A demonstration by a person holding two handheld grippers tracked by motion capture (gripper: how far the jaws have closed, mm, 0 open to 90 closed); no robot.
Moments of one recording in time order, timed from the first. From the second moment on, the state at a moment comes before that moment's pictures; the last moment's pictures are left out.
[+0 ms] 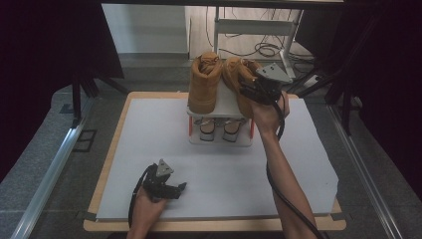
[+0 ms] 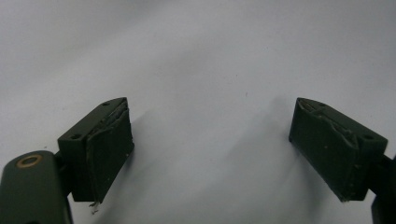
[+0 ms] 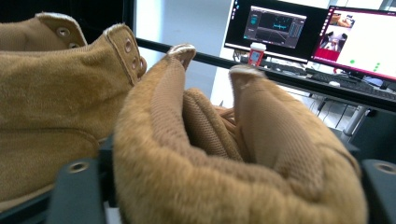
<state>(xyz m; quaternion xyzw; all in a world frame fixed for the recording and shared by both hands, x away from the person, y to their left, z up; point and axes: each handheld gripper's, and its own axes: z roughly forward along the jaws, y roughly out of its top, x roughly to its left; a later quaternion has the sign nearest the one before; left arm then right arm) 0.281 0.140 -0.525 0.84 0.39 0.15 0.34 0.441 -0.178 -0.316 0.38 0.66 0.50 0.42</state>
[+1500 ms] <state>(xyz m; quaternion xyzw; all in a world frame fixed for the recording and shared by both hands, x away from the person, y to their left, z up) 0.280 0.140 -0.525 0.84 0.39 0.15 0.35 0.413 -0.211 -0.333 0.36 0.72 0.50 0.32</state>
